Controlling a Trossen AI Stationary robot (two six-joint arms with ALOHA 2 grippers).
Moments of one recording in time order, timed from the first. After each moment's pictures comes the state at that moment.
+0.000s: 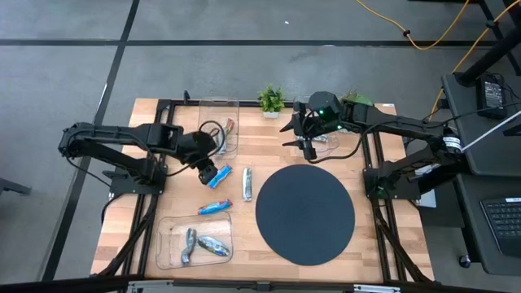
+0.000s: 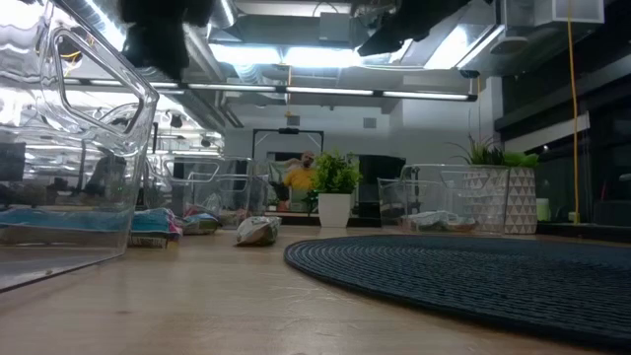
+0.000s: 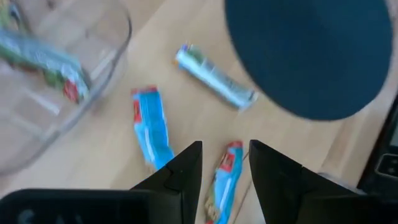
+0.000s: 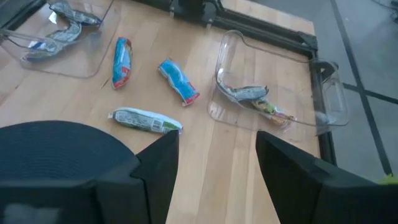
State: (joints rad) left arm 0.01 1.12 1.06 -0.95 -0.01 -0.68; right arm -0.28 1.37 1.27 -0.52 -0.26 -0.45
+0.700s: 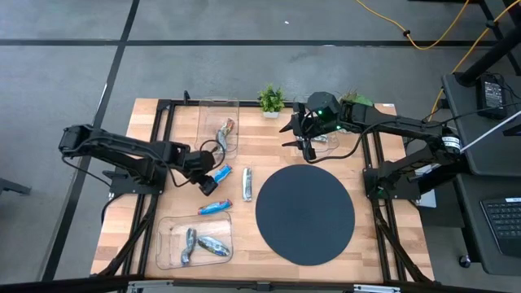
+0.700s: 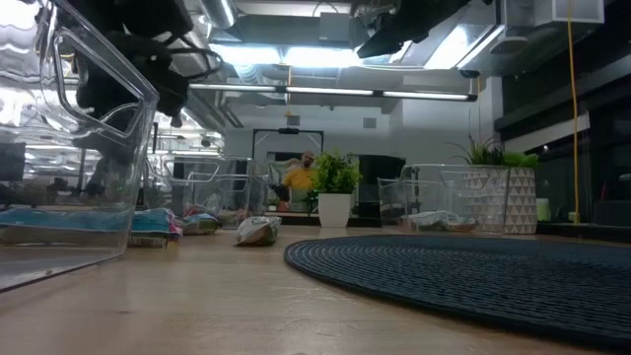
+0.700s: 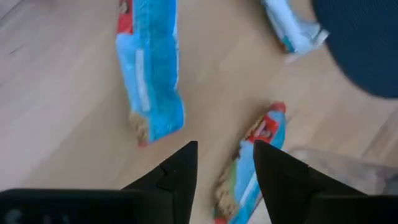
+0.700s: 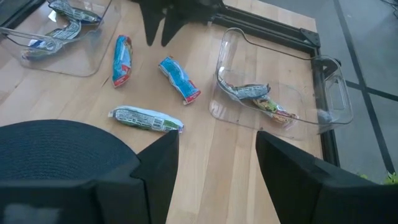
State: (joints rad) left arm -0.02 1.12 0.63 -0.61 0.12 -0.89; right arm -0.28 1.38 1.27 -0.52 -0.26 -0.45
